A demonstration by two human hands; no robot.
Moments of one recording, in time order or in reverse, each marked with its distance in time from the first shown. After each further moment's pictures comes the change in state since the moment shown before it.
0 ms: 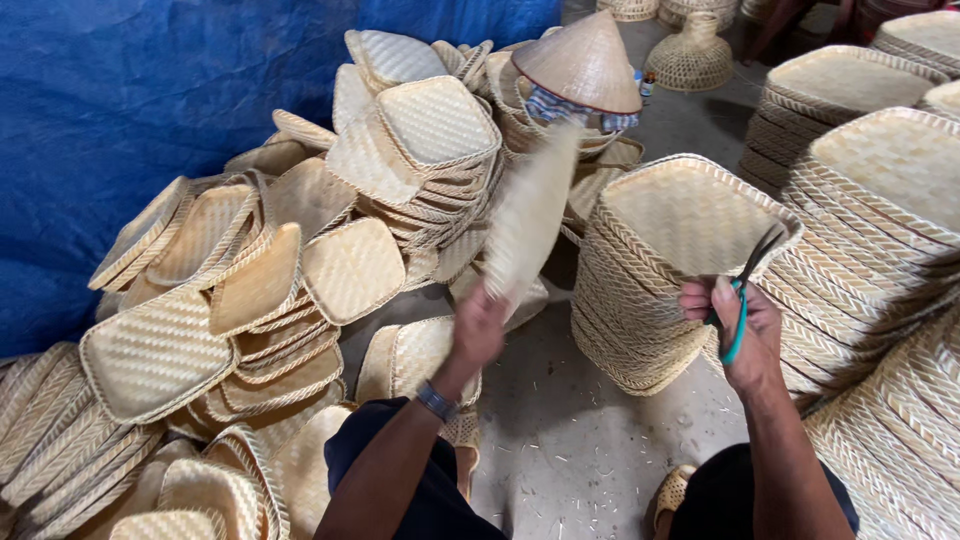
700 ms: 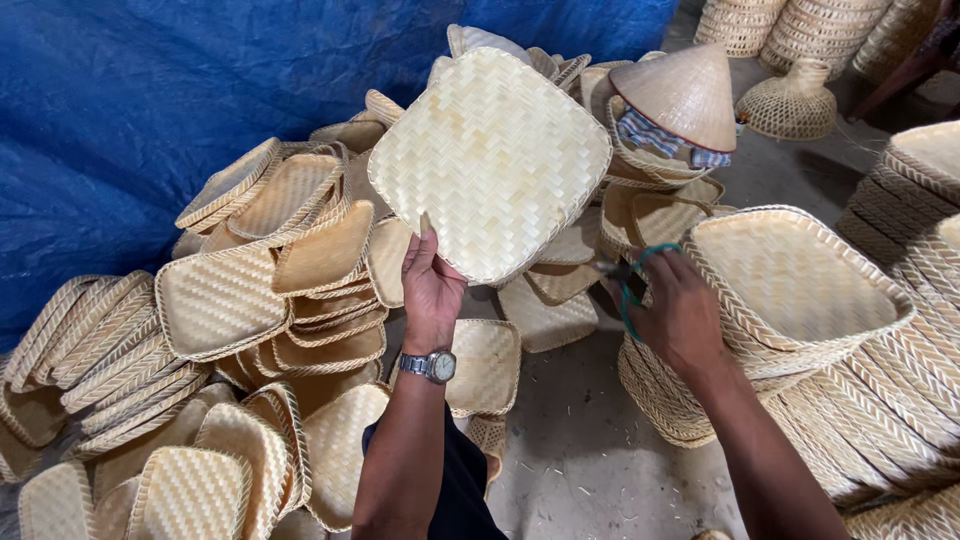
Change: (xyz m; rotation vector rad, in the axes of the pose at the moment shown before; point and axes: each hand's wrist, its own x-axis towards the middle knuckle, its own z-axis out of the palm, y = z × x) left_hand 0.033 -0.020 -0.134 -1.402 0.514 0.245; right_hand 0.033 -0.067 0.183 -0.987 -0.273 -0.801
